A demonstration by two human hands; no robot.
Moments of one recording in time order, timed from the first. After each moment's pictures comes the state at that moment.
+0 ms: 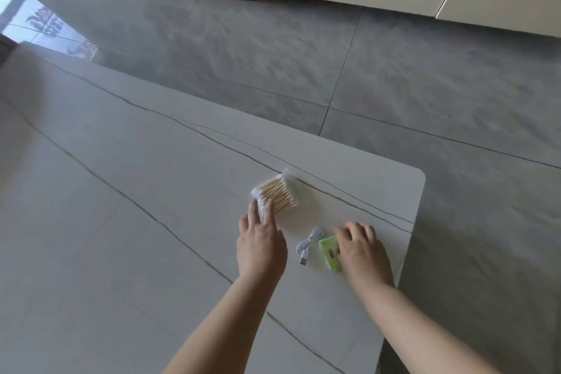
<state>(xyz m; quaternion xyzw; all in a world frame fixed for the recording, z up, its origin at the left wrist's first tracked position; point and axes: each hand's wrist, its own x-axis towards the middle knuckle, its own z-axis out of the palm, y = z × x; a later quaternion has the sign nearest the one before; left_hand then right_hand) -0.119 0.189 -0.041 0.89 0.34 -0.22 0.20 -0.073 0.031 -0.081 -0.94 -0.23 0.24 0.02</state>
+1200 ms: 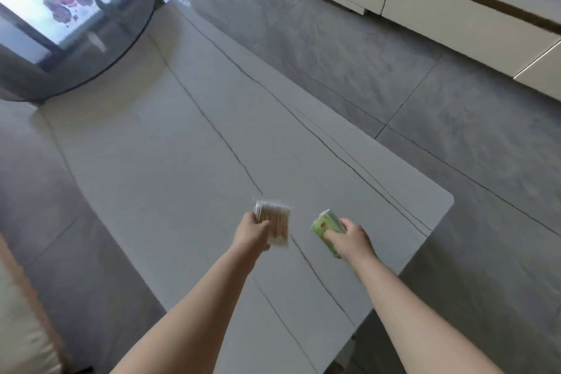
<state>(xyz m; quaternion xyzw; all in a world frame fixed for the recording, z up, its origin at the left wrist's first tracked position) -0.249 0.227 0.068 0.54 0.64 -0.09 0.54 -0.133 0.086 0.040 -0.82 -0.04 0.47 0.33</state>
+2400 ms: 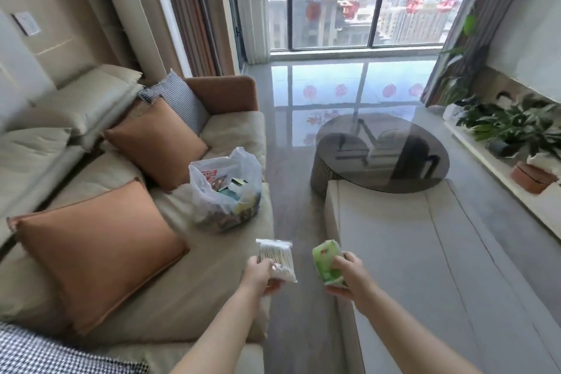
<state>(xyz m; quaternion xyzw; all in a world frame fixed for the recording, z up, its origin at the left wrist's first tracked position) -0.838 0.372 0.368 0.24 0.68 0.36 0.59 -0.649 0.368 0.375 -0.66 -0.27 0.60 0.35</state>
